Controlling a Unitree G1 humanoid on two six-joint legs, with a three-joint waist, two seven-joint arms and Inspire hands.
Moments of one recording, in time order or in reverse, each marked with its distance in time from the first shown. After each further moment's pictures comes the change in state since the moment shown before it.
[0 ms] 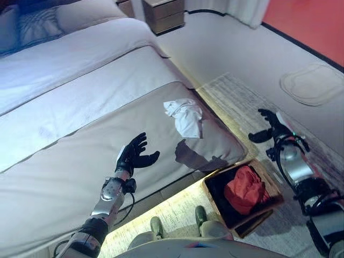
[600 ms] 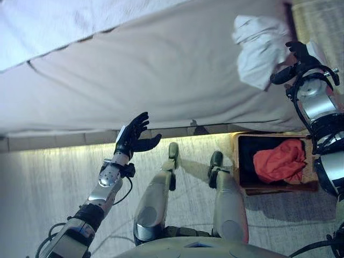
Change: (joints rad) left arm -0.104 0.100 -0.068 -0.121 -0.076 -0.107 0.026; right arm -0.591 -0.101 0.254 0.300 0.042 0.080 0.007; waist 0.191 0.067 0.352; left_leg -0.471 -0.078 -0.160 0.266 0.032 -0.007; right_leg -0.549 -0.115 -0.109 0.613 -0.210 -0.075
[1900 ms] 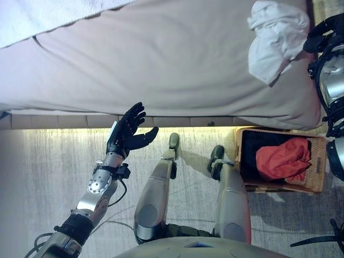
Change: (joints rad) left arm 0.135 0.097 0.003 -0.271 -0.102 -0.005 0.034; right arm -0.140 -0.100 -0.042 0.086 0.138 -0.024 -0.114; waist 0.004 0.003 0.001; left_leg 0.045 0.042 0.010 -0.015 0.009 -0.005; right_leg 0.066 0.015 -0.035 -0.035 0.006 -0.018
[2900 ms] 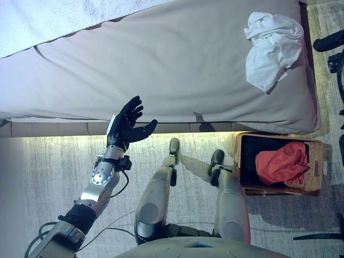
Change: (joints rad) left arm -0.072 -0.005 -0.022 0.063 0.002 -0.004 0.038; right arm -0.105 -0.011 0.049 0.115 0.041 -0.012 0.058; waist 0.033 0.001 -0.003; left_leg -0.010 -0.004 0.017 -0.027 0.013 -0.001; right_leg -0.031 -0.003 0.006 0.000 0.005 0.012
